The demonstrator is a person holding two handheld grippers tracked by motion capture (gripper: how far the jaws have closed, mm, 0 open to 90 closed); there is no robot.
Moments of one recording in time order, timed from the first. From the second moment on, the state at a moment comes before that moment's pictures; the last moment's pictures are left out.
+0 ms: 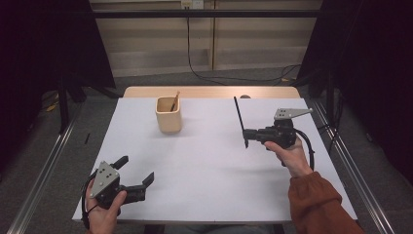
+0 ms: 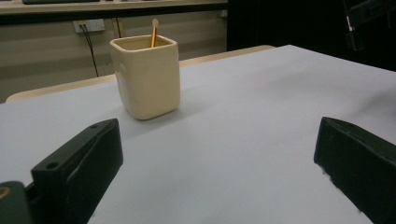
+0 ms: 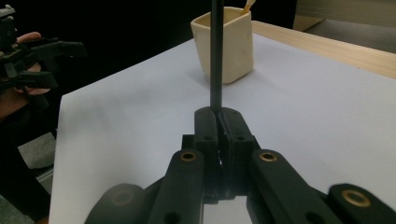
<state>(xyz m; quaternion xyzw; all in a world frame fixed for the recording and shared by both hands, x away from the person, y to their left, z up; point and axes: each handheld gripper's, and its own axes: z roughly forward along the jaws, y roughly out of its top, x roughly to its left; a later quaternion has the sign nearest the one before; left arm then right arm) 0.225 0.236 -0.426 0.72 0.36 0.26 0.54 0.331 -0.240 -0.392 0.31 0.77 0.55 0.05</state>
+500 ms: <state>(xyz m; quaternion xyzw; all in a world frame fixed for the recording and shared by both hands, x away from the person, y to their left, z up) 0.226 0.236 -0.427 0.72 0.36 0.26 0.54 0.329 -0.207 -0.379 0.26 0.79 0.56 0.03</state>
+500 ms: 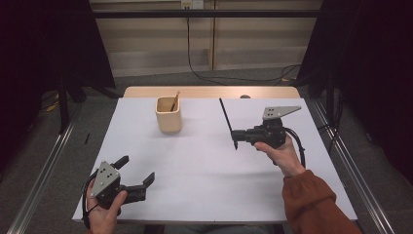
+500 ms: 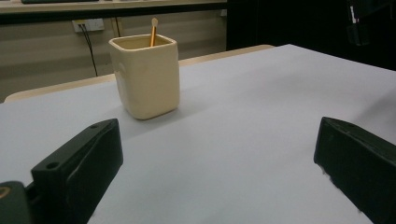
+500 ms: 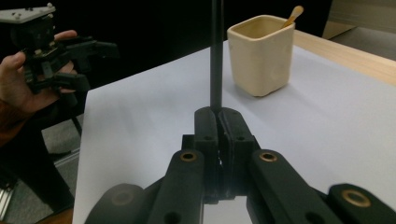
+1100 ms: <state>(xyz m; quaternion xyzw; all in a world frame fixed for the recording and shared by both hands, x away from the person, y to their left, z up) 0.227 0.236 -0.427 0.72 0.36 0.26 0.53 0.323 -0.169 -0.375 0.20 0.83 0.52 0.00</state>
